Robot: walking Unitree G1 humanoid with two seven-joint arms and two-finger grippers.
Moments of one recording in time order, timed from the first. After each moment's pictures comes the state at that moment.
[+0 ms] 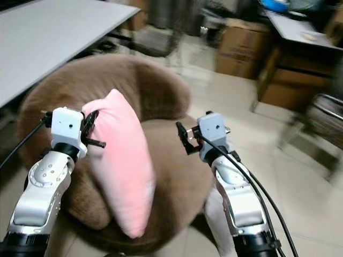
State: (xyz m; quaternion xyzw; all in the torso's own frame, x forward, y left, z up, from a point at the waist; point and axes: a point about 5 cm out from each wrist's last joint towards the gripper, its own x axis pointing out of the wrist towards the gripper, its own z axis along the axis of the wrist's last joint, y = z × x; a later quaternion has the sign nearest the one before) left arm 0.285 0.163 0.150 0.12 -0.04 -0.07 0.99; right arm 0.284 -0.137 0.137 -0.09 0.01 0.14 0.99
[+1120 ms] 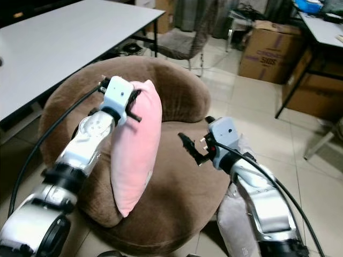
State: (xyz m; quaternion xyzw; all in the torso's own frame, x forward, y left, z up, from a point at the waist) left arm 0.377 0.096 0.166 0.17 -0.03 -0.17 0.97; right arm 0.265 -0.164 0.143 -0.10 0.04 0.30 0.95
